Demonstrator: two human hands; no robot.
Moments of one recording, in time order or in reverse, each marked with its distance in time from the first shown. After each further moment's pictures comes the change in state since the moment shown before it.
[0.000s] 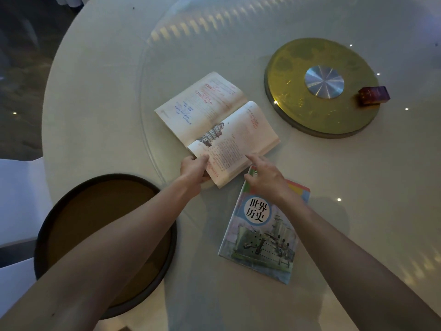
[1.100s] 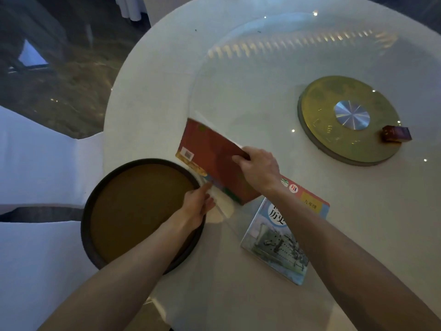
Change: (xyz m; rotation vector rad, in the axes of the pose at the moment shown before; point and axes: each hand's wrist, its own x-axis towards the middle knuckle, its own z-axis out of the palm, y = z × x) left_hand -0.064 -0.076 -0.111 -0.350 -0.076 -0.095; right_hand -0.033 -0.141 0.017 -0.051 0.171 -0.183
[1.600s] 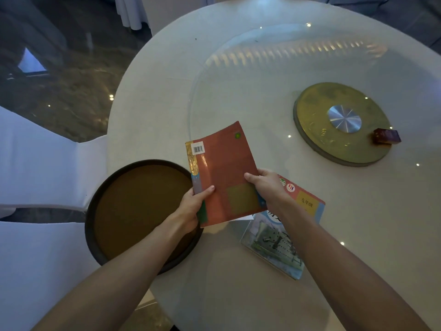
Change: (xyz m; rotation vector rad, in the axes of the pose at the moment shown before) left_hand -0.026 0.000 -0.017 0.050 -0.154 0.062; right_hand -0.042 0.018 -0.001 0.772 -0.162 0.523
